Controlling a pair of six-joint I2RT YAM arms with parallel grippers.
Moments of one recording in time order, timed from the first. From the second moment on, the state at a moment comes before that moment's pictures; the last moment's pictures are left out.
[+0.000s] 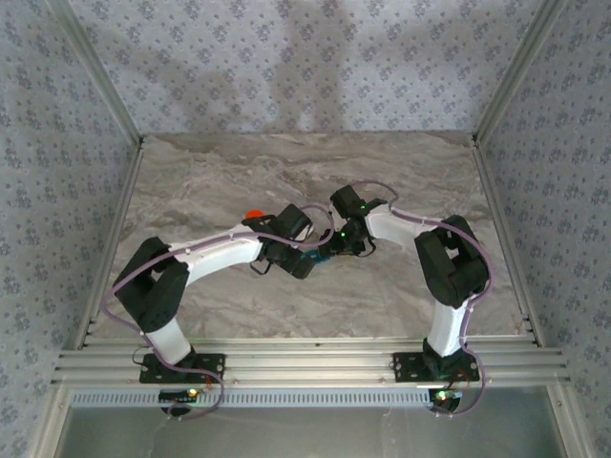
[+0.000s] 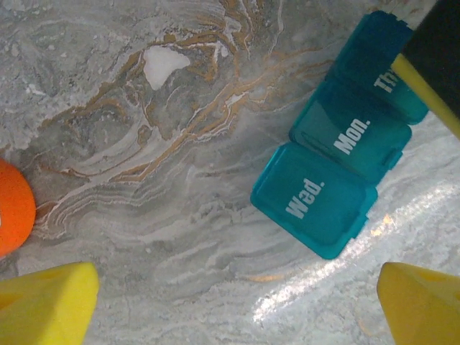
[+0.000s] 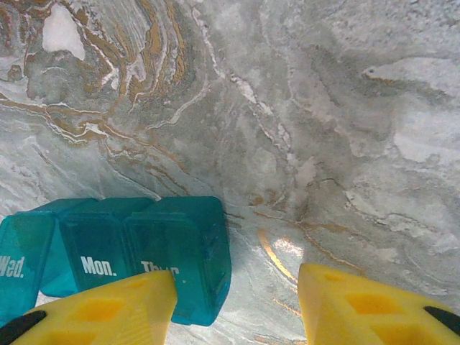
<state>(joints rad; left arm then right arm) -0.82 1.70 1.12 -0.60 -0.11 -0.14 0.56 1.84 1.16 -0.59 -0.27 0.37</state>
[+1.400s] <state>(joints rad) -0.75 1.85 1.28 -0.66 -0.23 -0.14 0.57 1.85 1.16 -0.56 -0.29 0.40</state>
